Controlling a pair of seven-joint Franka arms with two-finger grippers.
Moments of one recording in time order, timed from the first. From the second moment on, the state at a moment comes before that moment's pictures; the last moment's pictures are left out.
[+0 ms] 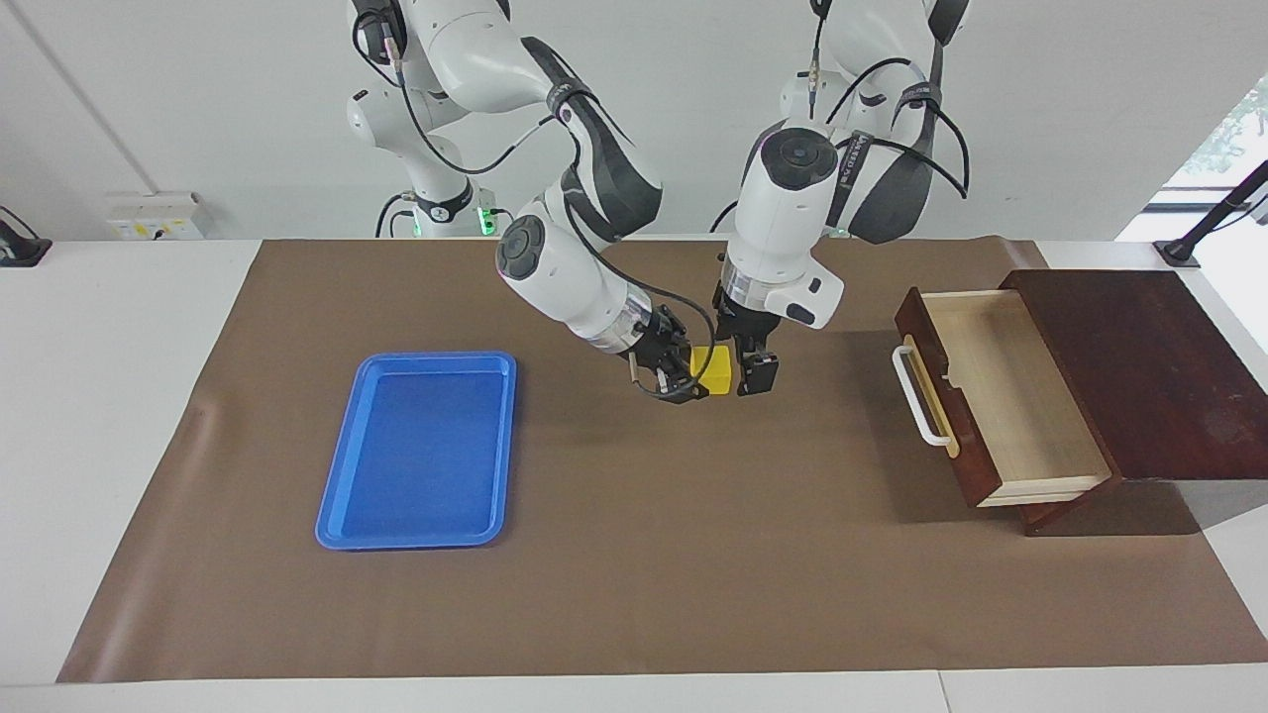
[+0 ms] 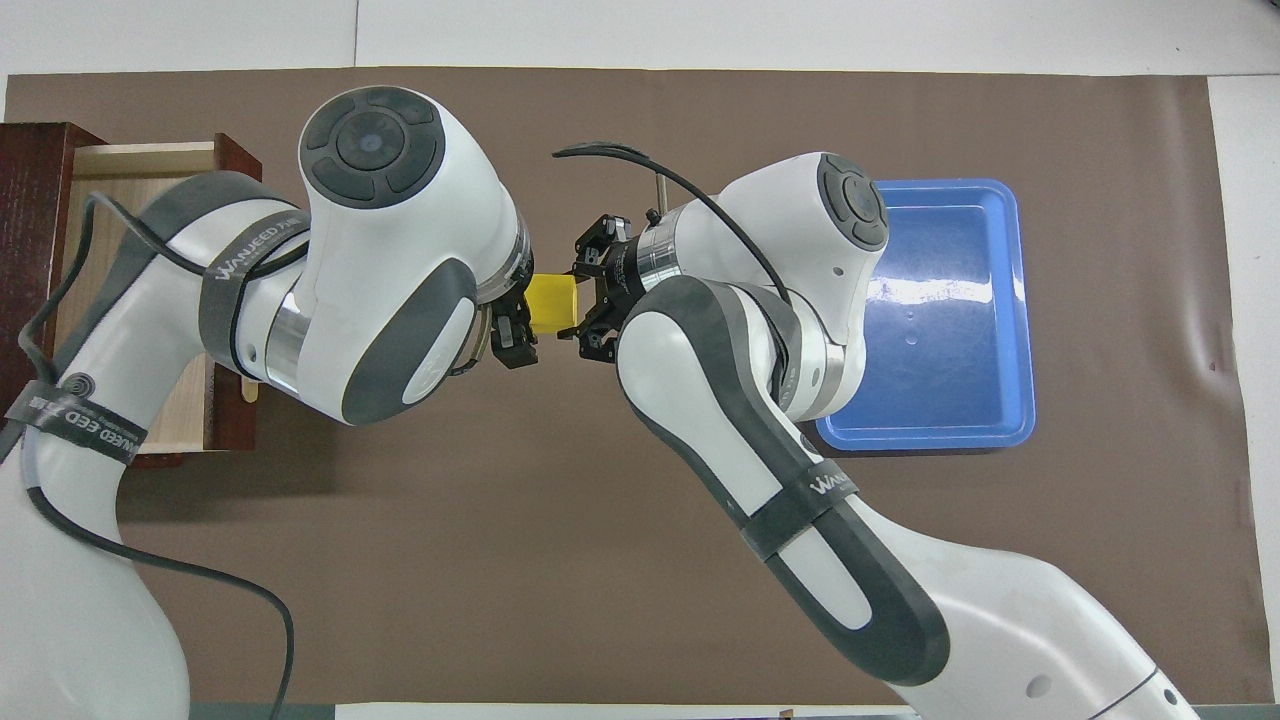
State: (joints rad) left arm -0.34 0.30 -0.23 -1.54 0.04 1.85 -2.28; right arm 0.62 0.44 -0.12 -1.57 0.80 2.18 1.65
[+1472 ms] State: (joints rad) left arm -0.38 0.31 -0.22 -1.56 0.06 1.89 -2.24; right arm 0.62 0.45 -0.12 -1.57 0.80 2.19 1.64
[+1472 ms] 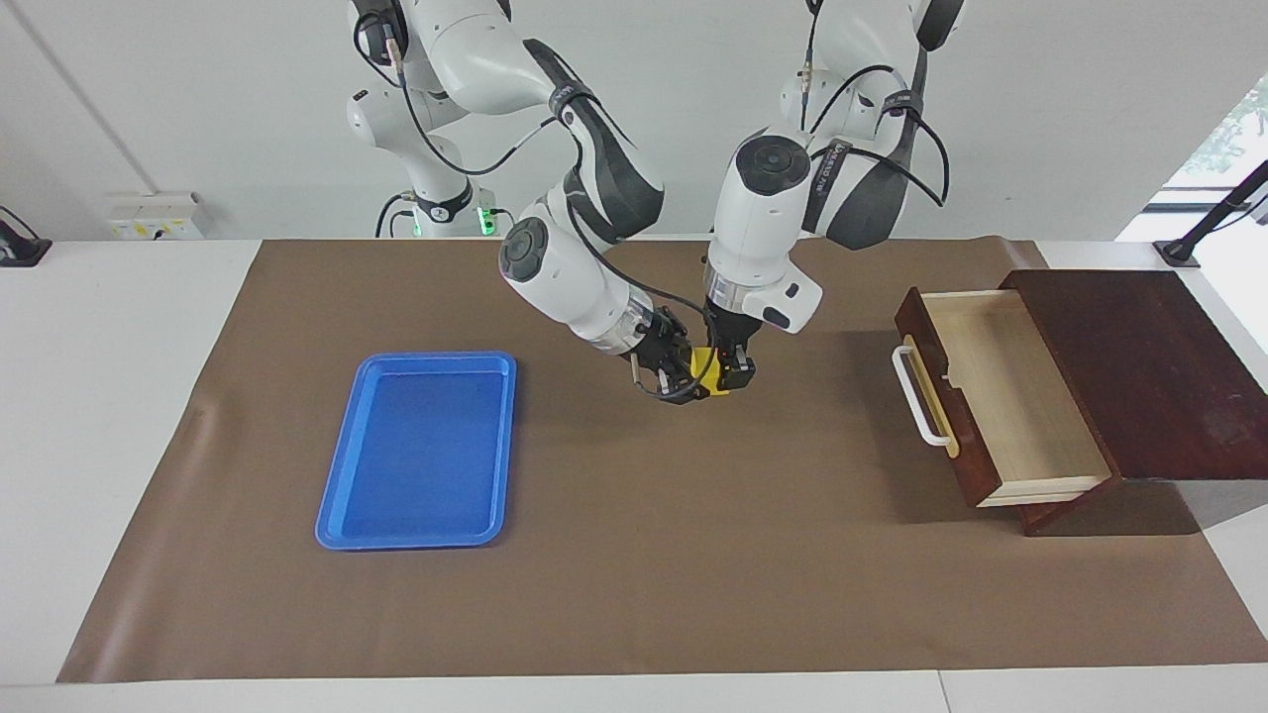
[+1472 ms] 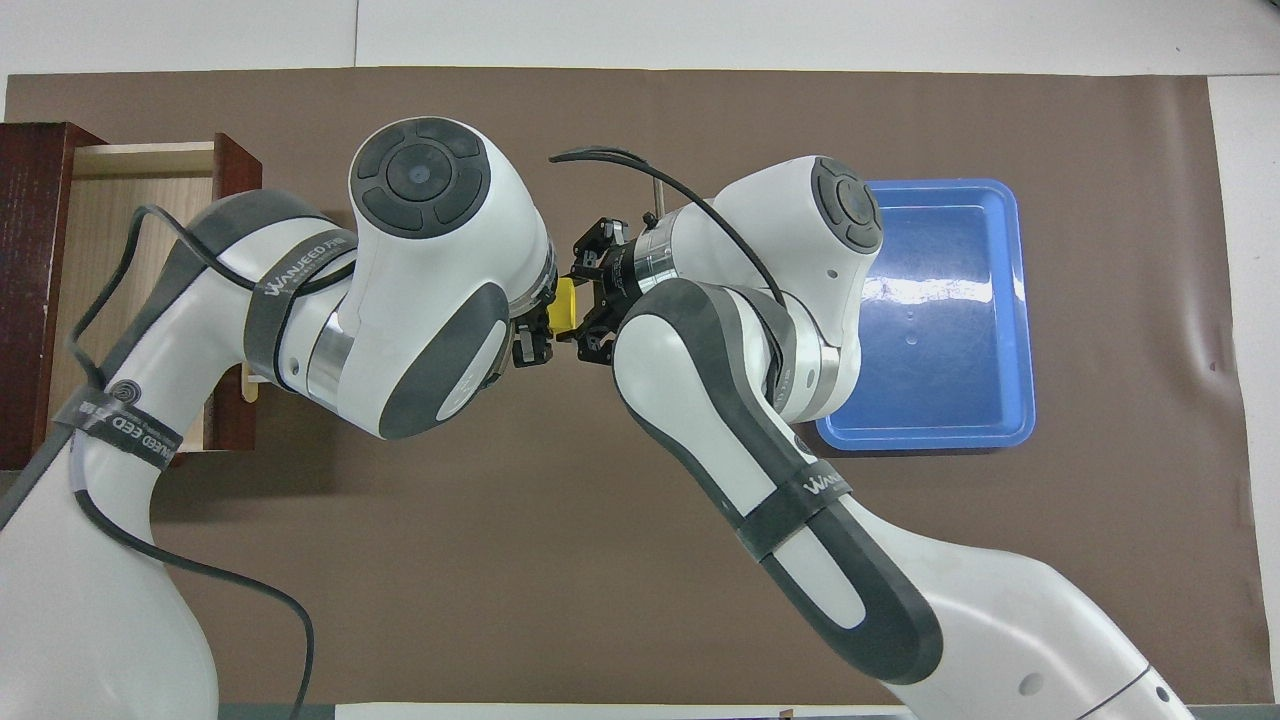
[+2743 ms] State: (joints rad) left arm 0.21 0.17 -0.20 -1.50 -0.07 1.64 -1.62; right arm 0.28 0.28 -0.15 -1.58 0.54 1.79 1.30
